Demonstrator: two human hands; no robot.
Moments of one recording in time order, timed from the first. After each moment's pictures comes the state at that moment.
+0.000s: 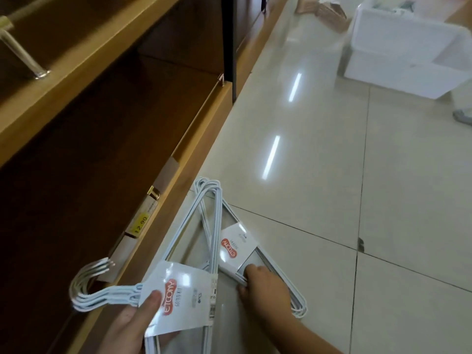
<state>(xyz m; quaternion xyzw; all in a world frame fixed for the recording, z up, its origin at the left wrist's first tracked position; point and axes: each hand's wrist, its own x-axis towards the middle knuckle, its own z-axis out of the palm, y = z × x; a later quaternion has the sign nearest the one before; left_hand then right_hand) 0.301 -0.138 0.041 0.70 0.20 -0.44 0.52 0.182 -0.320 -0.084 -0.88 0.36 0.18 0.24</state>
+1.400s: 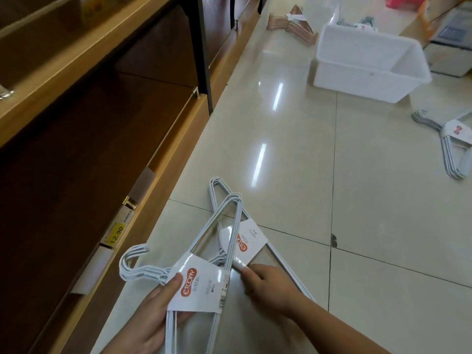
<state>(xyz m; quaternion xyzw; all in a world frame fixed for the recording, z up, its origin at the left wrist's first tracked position) 0.295 -0.183 -0.026 0.55 0.22 -0.54 0.60 0.139 -0.382 -0.066 -0.79 0.39 0.17 0.44</state>
